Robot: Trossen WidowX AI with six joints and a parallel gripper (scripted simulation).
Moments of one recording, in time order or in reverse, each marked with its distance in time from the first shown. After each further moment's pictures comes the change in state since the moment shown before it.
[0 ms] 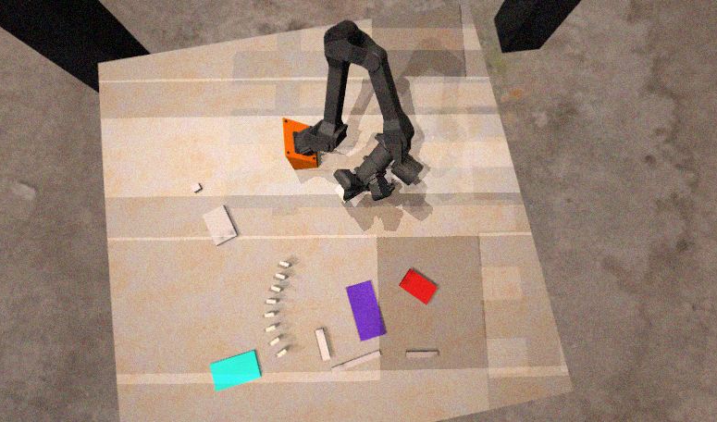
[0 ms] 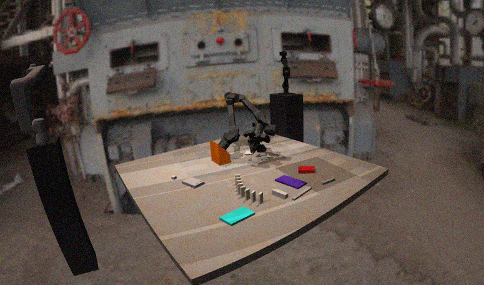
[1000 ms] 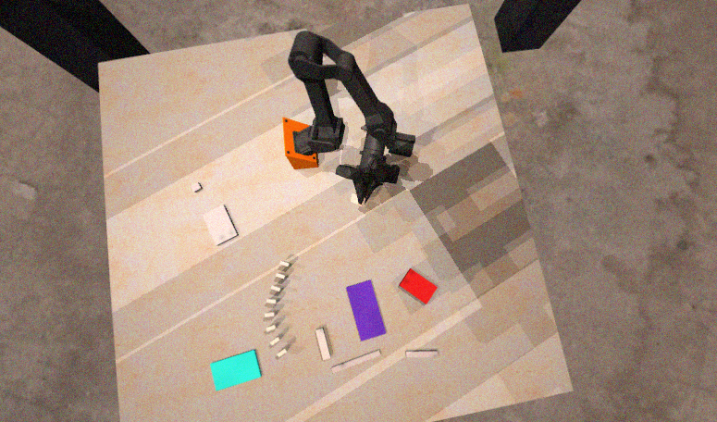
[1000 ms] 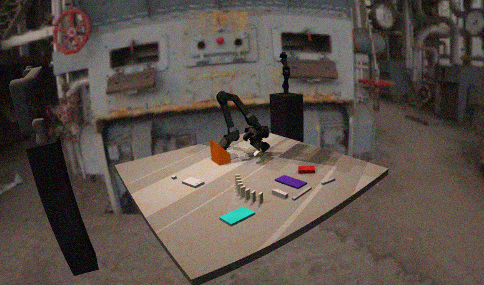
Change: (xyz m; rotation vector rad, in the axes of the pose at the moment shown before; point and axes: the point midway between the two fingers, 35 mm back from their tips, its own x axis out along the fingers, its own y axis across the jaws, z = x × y) arm -0.019 0.017 0.022 0.251 -0.548 0.053
